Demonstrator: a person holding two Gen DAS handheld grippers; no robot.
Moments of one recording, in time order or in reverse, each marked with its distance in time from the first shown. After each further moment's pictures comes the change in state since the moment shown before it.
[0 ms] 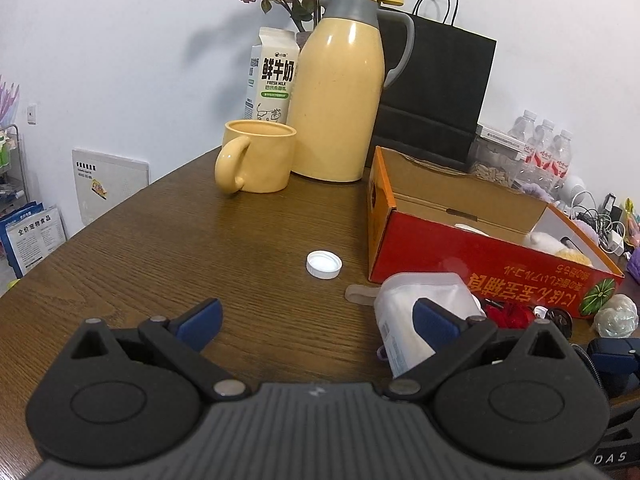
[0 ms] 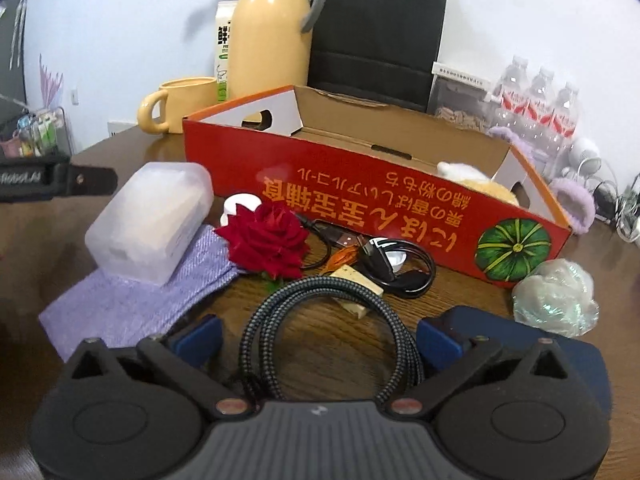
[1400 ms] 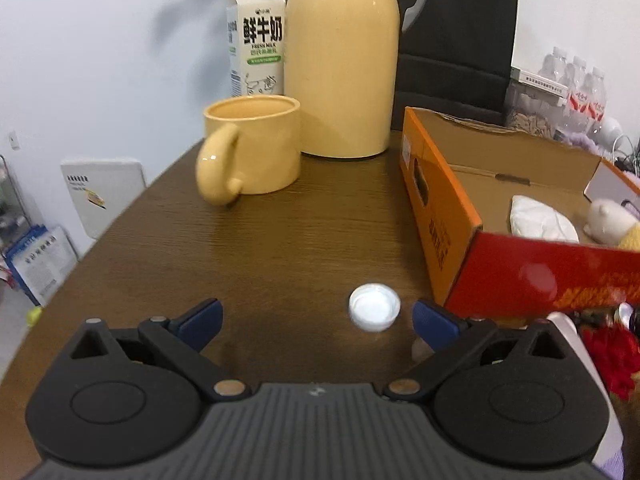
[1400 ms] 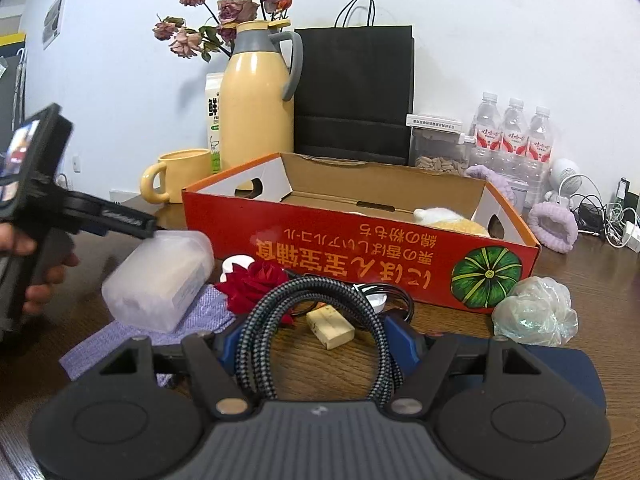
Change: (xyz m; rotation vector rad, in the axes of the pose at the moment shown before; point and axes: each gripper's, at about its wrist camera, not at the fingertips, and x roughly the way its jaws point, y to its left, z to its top) left arm 0.095 0.009 0.046 0.143 0.145 0.054; right arm -0.027 -0.010 -0.008 0.061 -0.201 0.000
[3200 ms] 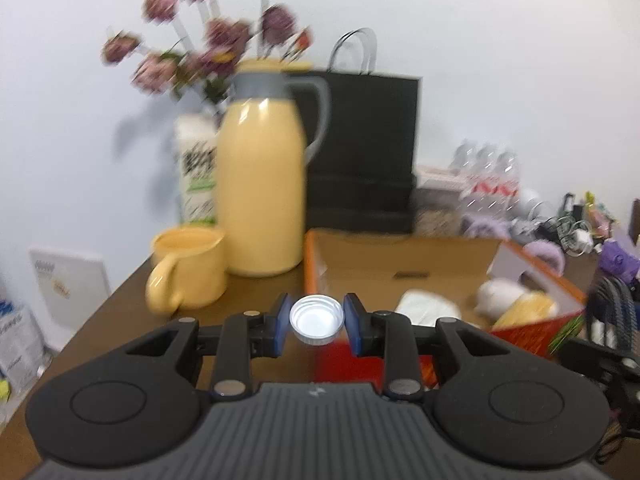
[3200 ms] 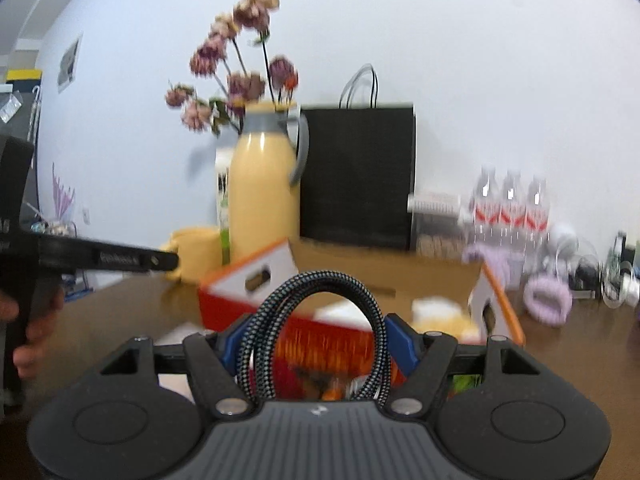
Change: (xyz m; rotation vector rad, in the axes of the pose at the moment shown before) left arm -0.101 -0.053 0.017 0.067 -0.318 -0.143; right arm -0.031 -0.002 0.056 -0.019 -0.235 0.010
